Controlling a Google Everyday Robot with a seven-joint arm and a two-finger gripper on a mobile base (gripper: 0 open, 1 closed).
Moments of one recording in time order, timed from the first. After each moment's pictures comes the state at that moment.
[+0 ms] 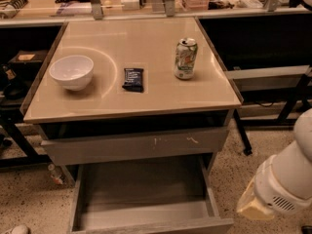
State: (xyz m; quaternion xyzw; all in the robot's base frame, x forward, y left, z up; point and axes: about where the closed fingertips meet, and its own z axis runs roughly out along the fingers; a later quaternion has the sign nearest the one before) arm 0.309 -0.208 0.735 -0.52 0.85 0.10 0.06
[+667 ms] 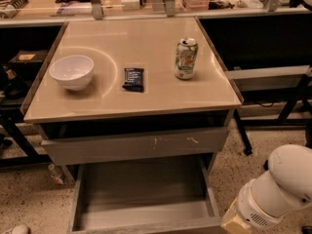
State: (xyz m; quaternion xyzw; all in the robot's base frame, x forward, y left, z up) arm 0.303 -0.194 0.630 -0.49 0.85 0.16 0.06
